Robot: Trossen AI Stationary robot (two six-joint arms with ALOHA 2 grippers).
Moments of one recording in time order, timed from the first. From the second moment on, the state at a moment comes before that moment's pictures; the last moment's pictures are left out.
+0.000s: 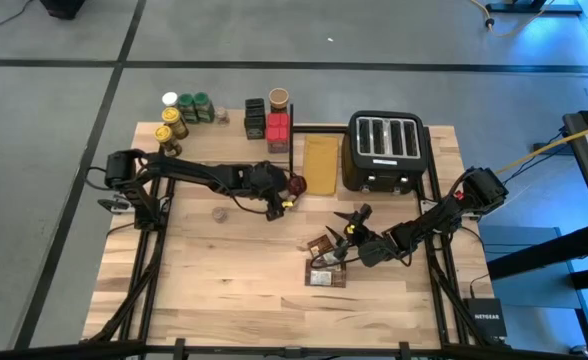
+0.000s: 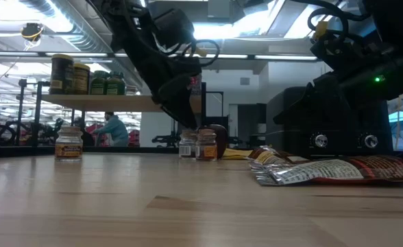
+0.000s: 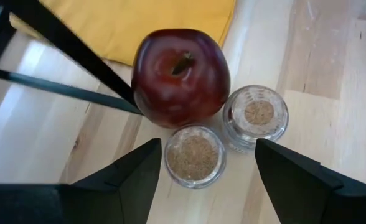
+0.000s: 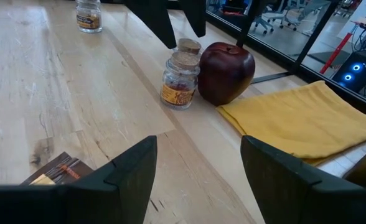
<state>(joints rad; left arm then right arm) 0.15 1.70 1.02 -0.22 -0.22 -0.03 0.46 1.67 0.43 0.63 0.98 0.35</state>
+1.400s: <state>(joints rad) 0.06 1.79 1.07 -0.23 -0.24 -0.07 0.46 1.67 0.43 0.63 0.98 0.35</state>
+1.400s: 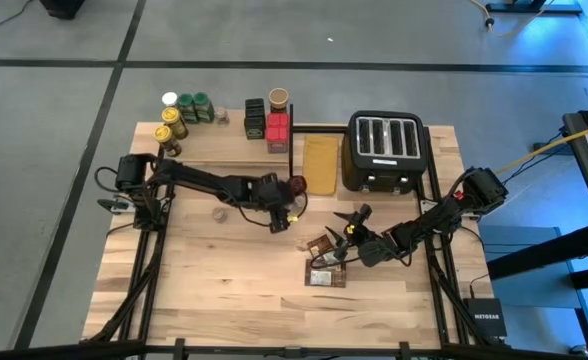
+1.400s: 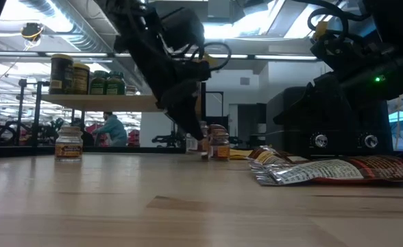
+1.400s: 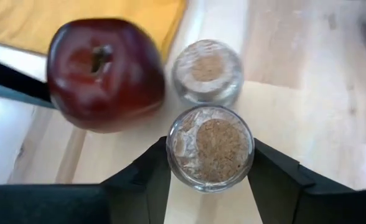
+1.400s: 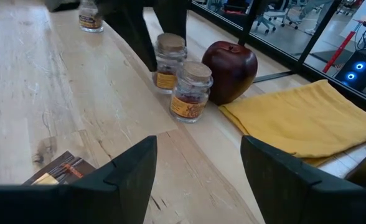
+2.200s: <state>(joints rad) -0.01 1.26 1.14 -0.68 -0.58 -0.36 0.46 1.67 0.43 0.63 0.98 0.36</state>
